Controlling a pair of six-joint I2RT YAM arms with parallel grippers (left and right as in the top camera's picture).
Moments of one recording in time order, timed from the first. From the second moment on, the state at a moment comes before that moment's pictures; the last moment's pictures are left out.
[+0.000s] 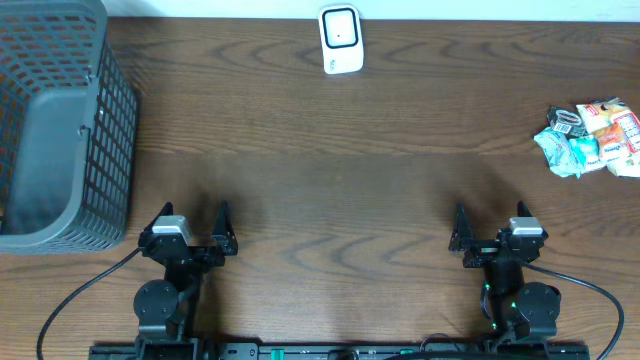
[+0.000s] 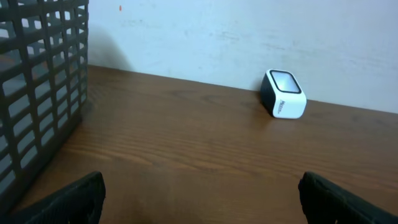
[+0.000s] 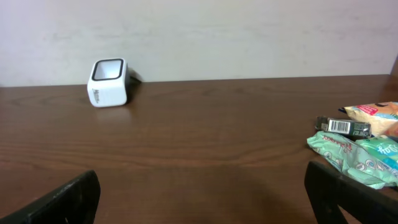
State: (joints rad) left arm -0.01 0.01 0.01 -0.10 0.06 -0.19; right arm 0.03 0.01 0.01 -0.07 -0.01 0.04
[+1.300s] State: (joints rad) left arm -0.01 0.01 0.02 -0.11 0.02 -0.10; right arm 0.03 0.01 0.01 -0.07 -0.01 0.04
